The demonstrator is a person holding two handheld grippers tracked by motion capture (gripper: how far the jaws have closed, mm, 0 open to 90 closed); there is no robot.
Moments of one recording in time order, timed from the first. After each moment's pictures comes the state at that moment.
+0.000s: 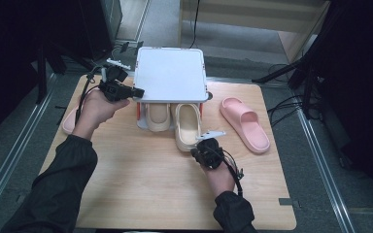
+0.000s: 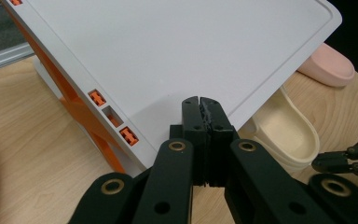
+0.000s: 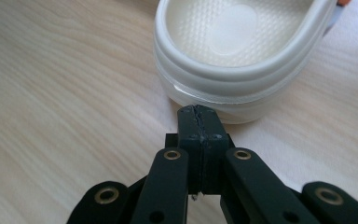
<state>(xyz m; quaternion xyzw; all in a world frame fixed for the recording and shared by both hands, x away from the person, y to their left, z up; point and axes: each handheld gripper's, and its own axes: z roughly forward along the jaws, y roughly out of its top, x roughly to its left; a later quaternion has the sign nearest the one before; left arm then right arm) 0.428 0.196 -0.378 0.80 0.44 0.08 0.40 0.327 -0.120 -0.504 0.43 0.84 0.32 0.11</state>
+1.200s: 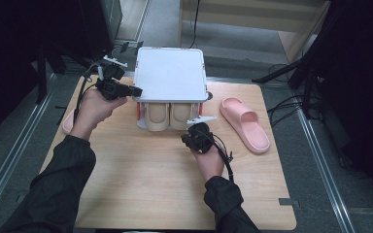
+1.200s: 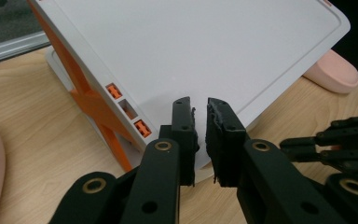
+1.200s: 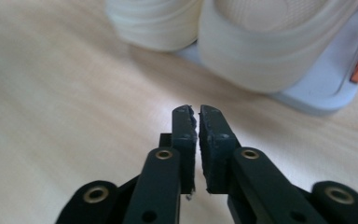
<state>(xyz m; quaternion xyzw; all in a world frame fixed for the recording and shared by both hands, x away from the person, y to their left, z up) 0.424 0.203 -0.370 0.79 0.46 0.08 0.39 0.364 -0.095 -0.494 0.42 0.83 0.36 0.10</state>
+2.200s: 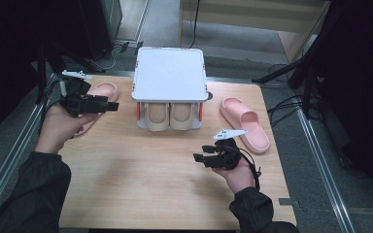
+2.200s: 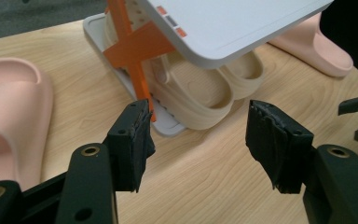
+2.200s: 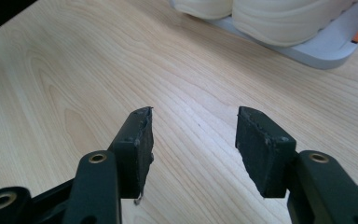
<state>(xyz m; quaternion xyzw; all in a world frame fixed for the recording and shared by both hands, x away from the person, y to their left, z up) 0.360 0.267 -0.374 0.77 0.48 0.10 0.40 0.318 -0.168 -0.477 0.36 0.84 0.42 0.03</state>
